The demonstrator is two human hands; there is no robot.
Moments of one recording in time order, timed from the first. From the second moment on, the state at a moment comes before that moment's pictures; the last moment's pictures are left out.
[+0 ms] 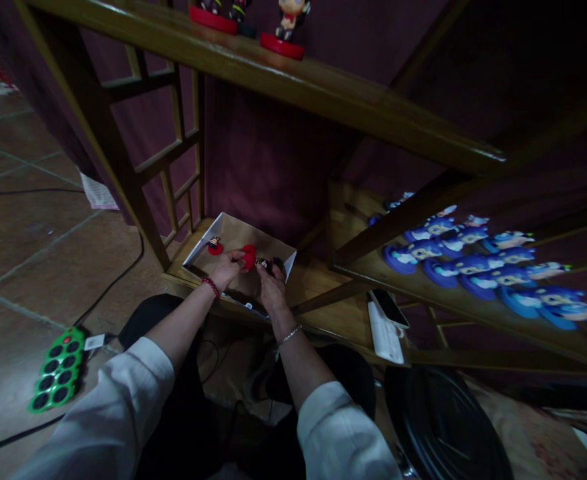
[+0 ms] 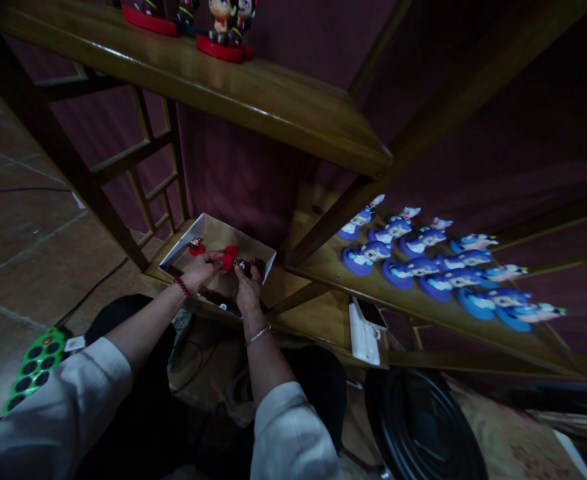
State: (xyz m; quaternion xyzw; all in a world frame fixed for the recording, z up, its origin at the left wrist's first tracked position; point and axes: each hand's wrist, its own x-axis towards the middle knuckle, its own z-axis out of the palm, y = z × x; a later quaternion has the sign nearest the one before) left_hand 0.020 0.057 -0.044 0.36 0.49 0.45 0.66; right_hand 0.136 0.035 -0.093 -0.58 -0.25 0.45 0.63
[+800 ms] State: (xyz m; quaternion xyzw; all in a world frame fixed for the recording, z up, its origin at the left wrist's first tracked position) left_hand 0.020 0.055 -0.039 0.36 0.49 0.43 0.67; right_hand 0.135 0.034 -0.082 -0.61 -0.29 0.43 0.60
